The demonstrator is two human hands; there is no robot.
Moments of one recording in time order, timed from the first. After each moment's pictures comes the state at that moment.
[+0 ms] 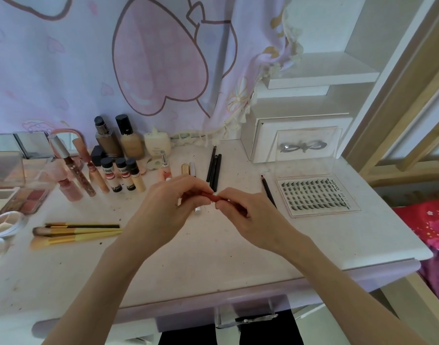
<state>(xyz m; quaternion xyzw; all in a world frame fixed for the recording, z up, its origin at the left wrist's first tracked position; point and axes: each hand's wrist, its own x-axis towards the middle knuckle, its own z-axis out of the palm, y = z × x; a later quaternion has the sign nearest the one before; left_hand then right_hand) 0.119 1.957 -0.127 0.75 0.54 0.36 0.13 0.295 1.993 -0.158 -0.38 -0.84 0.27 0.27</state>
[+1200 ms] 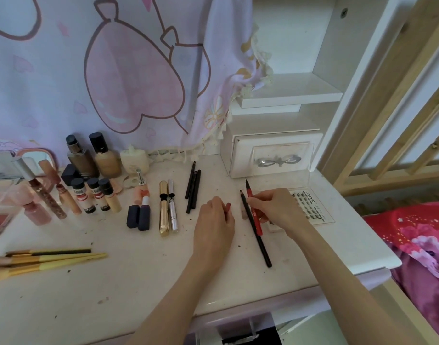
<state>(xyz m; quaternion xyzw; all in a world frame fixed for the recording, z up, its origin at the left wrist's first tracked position) 0.226 2.024 -0.224 0.63 0.66 0.38 0.12 0.358 2.048 -0.162 -0.63 -0.59 0.40 0.32</state>
